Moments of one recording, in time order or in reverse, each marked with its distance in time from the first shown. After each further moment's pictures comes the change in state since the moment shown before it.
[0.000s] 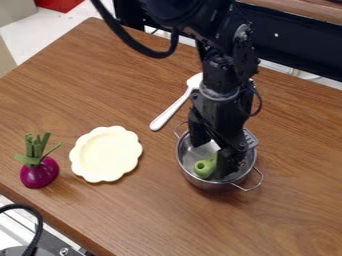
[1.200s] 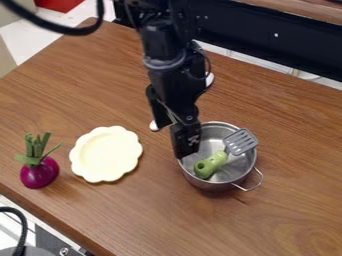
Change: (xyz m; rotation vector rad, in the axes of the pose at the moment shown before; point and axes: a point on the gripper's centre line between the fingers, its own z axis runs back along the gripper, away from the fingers) arm -0.040 0.024 0.043 -0.040 -0.065 -0.067
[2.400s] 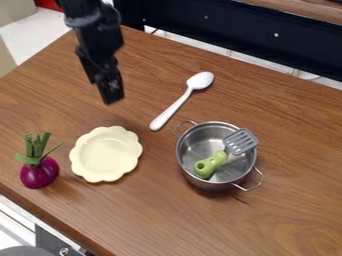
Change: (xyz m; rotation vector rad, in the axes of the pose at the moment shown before) arm -0.036 0.126 0.009 0.039 0.002 0.078
